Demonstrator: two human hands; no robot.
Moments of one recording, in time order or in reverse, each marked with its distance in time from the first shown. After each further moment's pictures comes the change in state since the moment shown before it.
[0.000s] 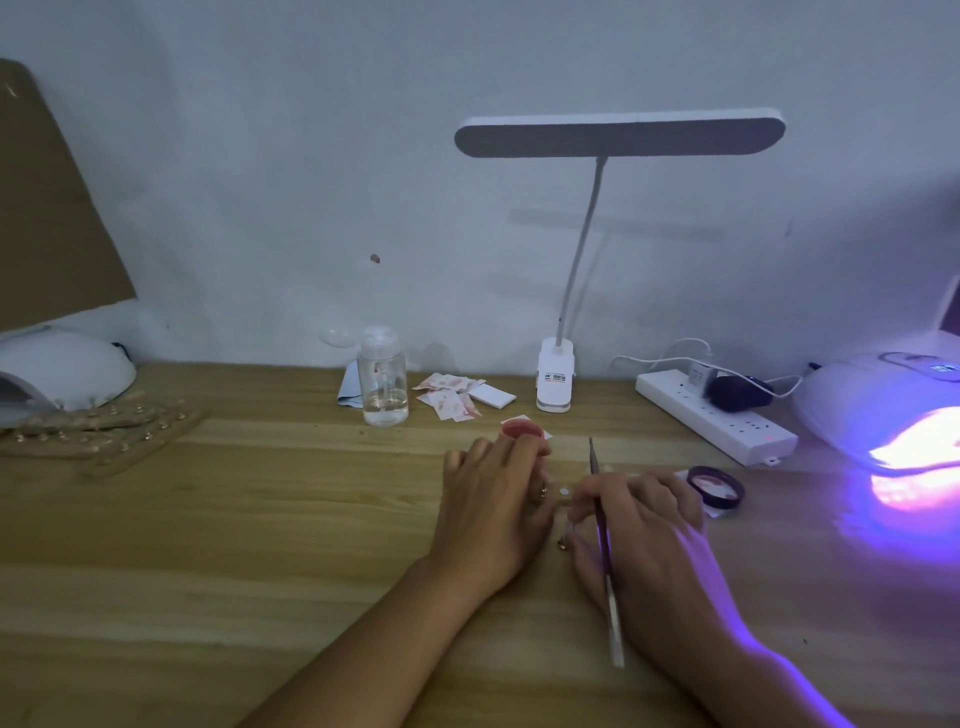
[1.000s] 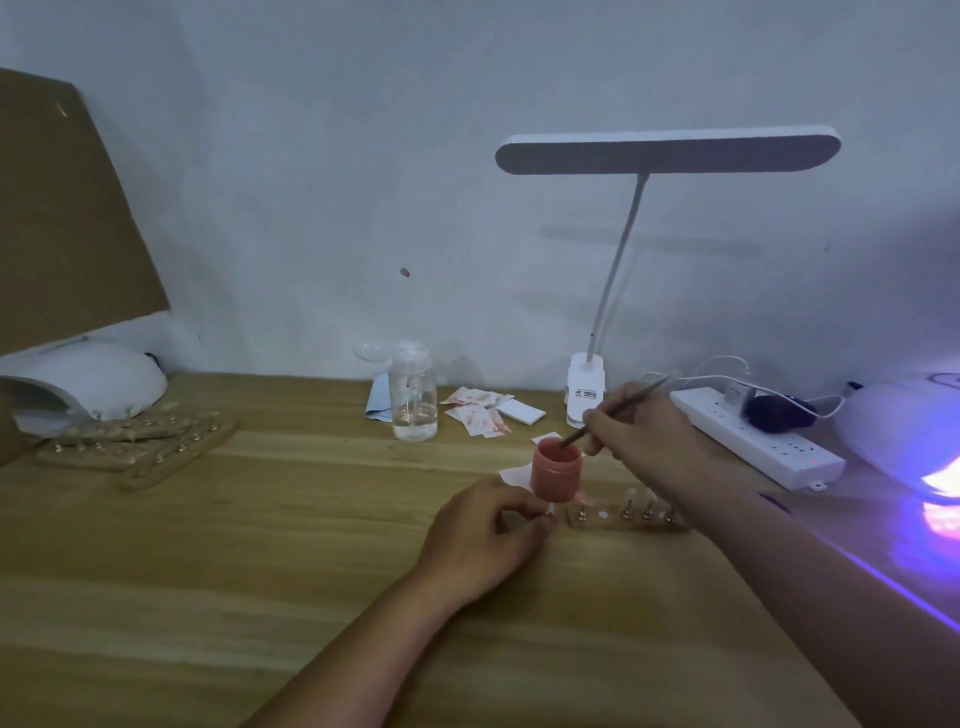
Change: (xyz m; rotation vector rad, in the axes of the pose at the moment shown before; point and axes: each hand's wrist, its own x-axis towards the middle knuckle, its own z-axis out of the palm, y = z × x) left_hand -0.009 -0.042 -0.020 -0.533 -0.224 -0.310; right_hand 0.119 -0.004 -0.002 0.598 -0.211 0.610
